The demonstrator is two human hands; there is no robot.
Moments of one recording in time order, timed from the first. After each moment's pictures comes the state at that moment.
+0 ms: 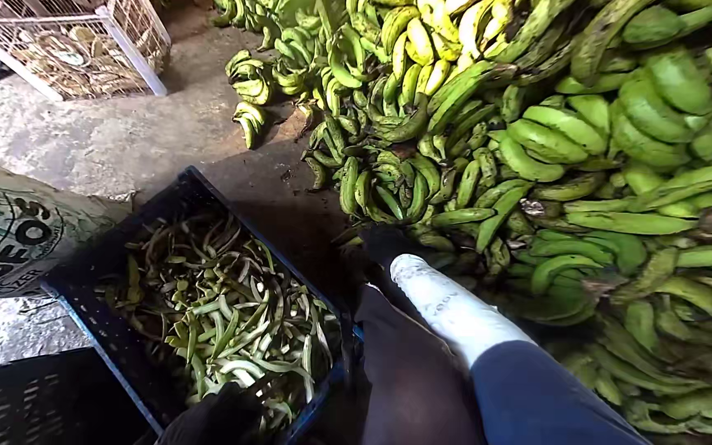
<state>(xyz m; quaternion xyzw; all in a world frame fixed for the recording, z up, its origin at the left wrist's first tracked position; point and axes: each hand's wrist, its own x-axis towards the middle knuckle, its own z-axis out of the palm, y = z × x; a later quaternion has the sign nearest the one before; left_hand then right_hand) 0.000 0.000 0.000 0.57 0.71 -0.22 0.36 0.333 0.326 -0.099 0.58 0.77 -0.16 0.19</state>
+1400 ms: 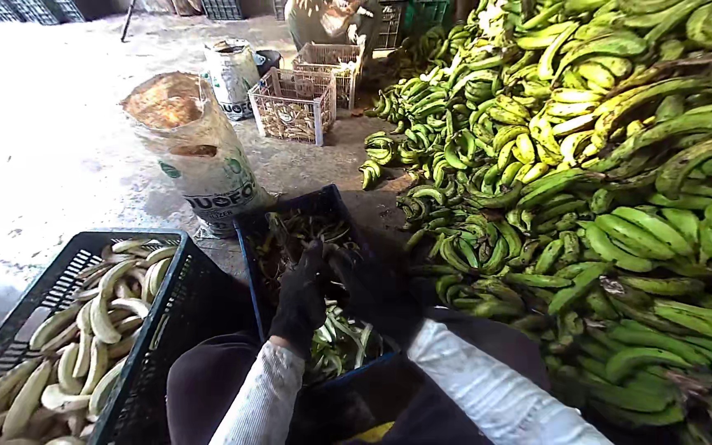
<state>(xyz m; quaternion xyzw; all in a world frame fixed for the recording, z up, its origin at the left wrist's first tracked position) 0.049 0.015 0.137 0.16 0.59 0.67 0.42 0.167 0.080 0.159 0.30 0.93 -0.20 -0.03</state>
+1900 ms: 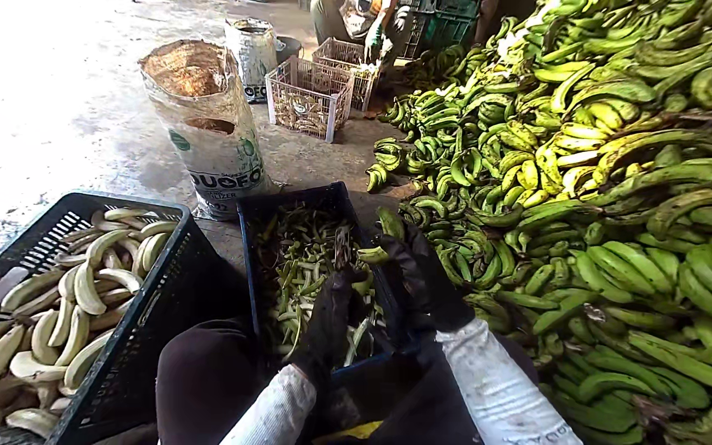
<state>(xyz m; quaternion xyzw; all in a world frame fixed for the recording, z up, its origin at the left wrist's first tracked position) 0.087 -0.024 0.112 0.32 0.48 0.69 0.45 0.193 0.128 0.146 0.35 0.64 -0.59 -0.33</state>
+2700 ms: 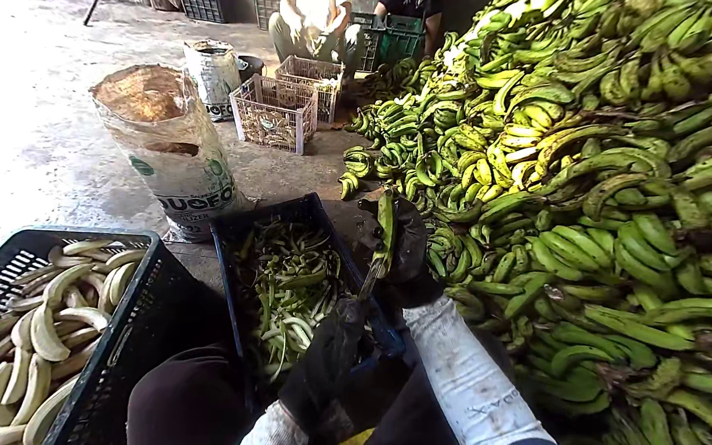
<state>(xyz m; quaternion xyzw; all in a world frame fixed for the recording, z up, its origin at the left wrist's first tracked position) 0.107 -0.044 0.134 0.42 0.47 0.59 0.51 0.182 0.155 0.163 0.04 0.39 -0.83 -0.40</state>
